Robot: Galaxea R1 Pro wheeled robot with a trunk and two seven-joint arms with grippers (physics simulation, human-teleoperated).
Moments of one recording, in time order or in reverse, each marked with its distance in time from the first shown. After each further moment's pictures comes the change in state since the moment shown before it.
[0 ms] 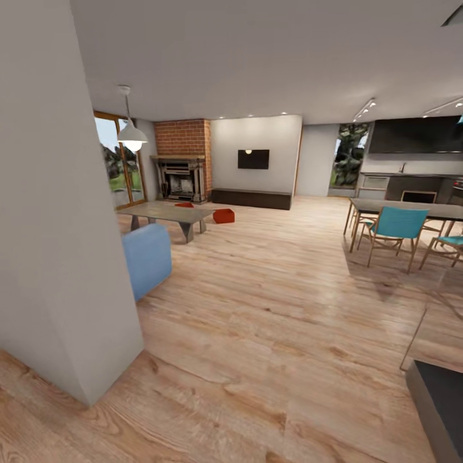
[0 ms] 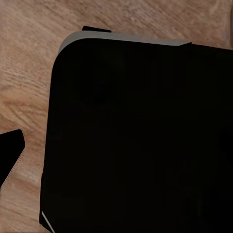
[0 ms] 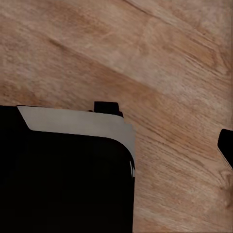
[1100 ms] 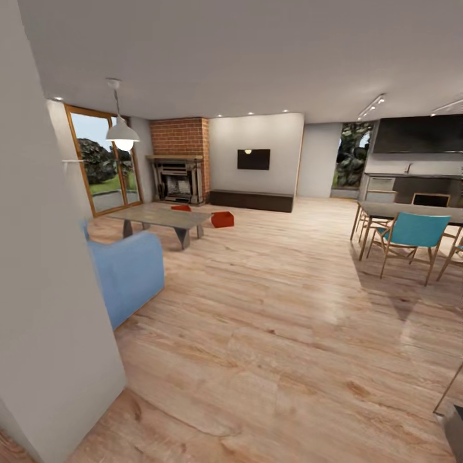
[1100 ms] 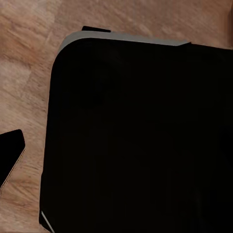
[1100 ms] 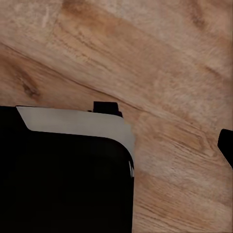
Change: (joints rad) left arm 0.000 0.000 0.000 0.000 0.000 0.000 0.000; right arm 0.000 -0.001 -0.002 0.000 -0.002 -0.001 0.000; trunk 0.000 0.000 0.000
